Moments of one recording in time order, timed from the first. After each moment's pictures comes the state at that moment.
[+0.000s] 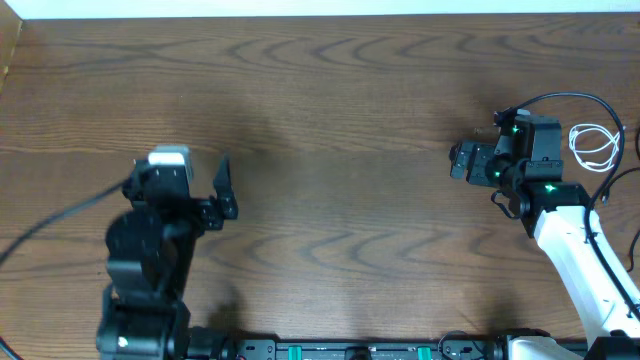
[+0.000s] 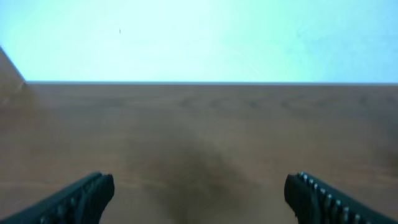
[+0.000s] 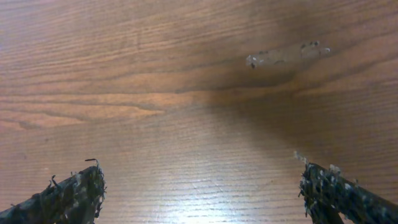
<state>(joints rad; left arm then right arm) -0.08 0.59 0.75 -0.44 -0.03 -0.04 0.04 1.34 0.81 -0.35 -0.11 0.24</state>
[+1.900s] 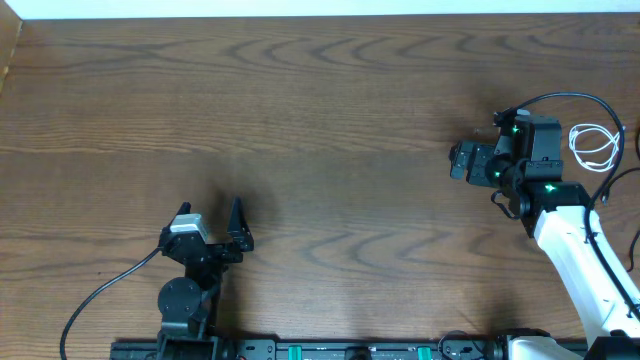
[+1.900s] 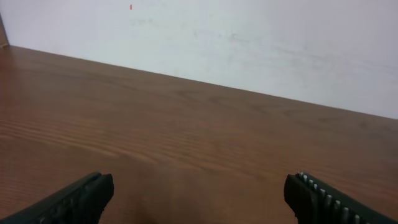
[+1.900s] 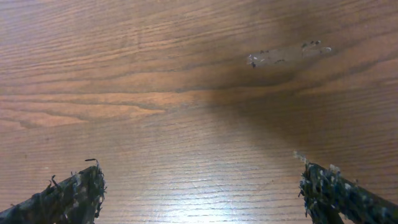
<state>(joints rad) -0.08 0.01 0.02 -0.11 -0.06 -0.21 0.04 1.34 0.81 -0.35 -0.11 0.24</state>
